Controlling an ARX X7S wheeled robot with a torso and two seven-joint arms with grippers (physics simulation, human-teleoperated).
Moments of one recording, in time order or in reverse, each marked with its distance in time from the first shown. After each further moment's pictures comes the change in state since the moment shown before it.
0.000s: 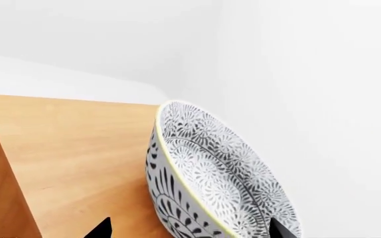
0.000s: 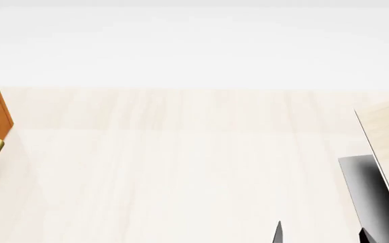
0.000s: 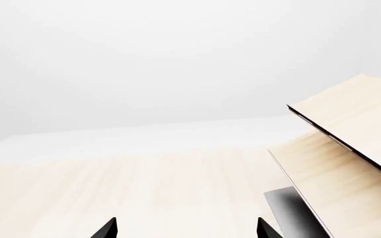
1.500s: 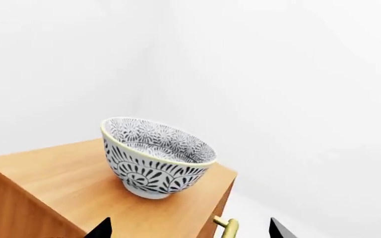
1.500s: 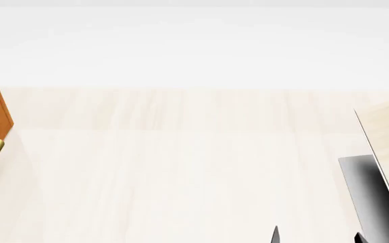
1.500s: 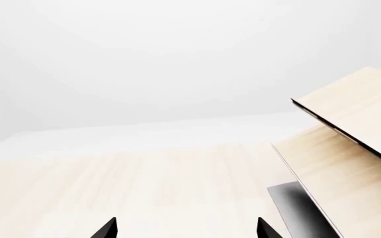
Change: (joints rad) left arm 0.568 -0.044 -0.345 0.810 -0.267 -0.159 -0.096; right arm -0.020 -0.012 -0.016 0.025 -0.021 -0.023 -0.025
